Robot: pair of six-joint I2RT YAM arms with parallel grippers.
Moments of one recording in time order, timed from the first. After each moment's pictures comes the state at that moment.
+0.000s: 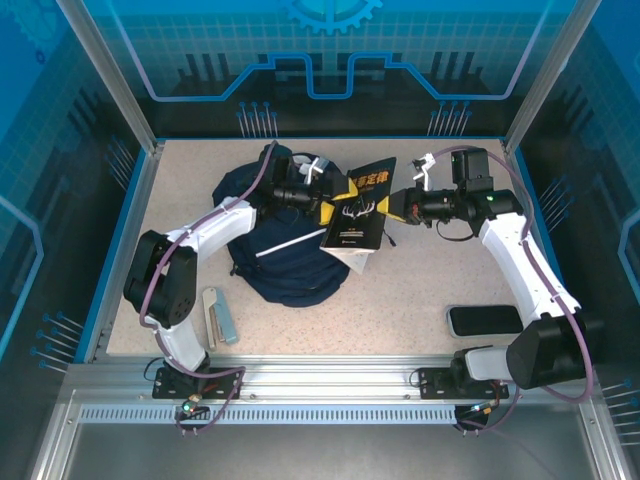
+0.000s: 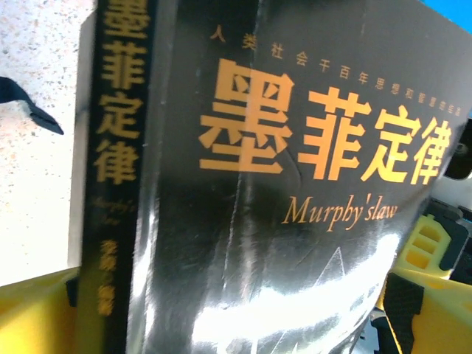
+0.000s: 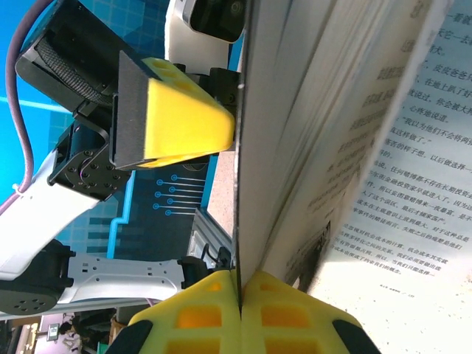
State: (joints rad) left arm -0.41 1.77 1.31 0.01 1.01 -1.06; right arm 0.14 1.34 1.25 -0.71 -0.99 0.51
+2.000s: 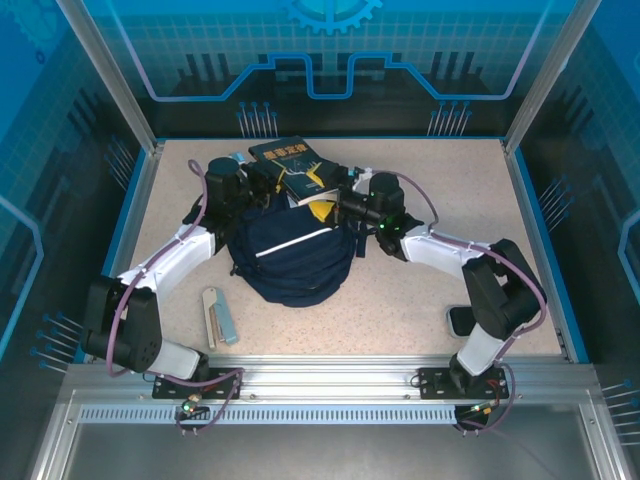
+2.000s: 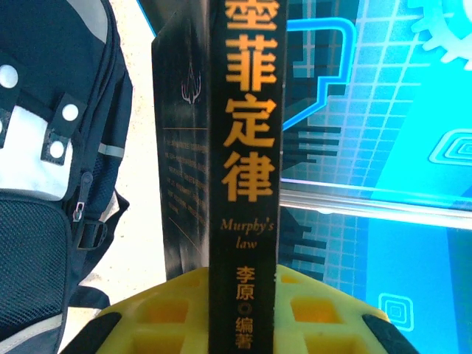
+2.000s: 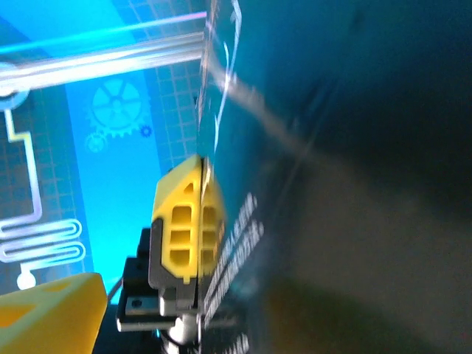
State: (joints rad) left arm -0.25 1.45 0.99 0.19 0.29 -1.46; right arm 0.56 1.70 1.02 0.60 -0.45 1.68
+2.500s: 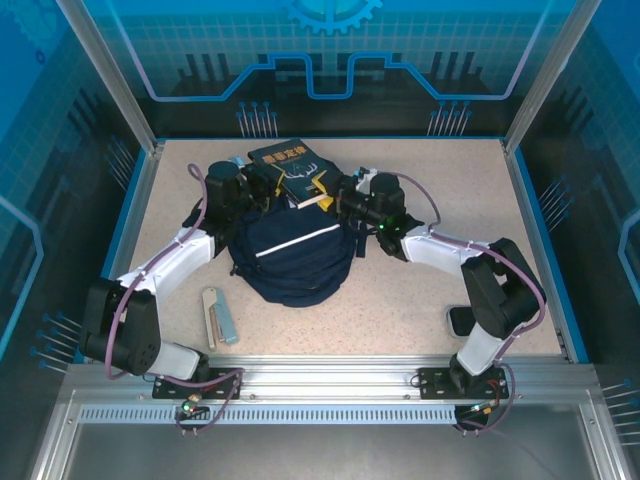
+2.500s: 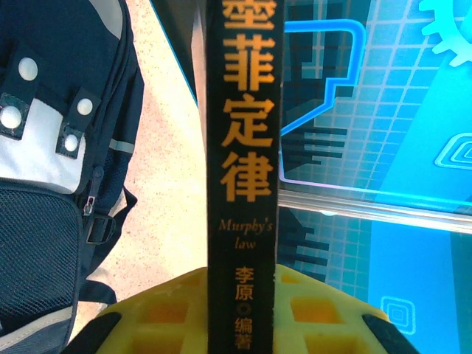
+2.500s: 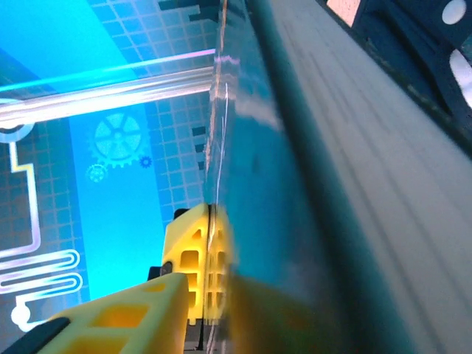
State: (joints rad) left arm -0.25 1.43 0.96 0.19 0.28 -1.47; right arm 0.55 1.69 1.01 0.58 -0.39 1.66
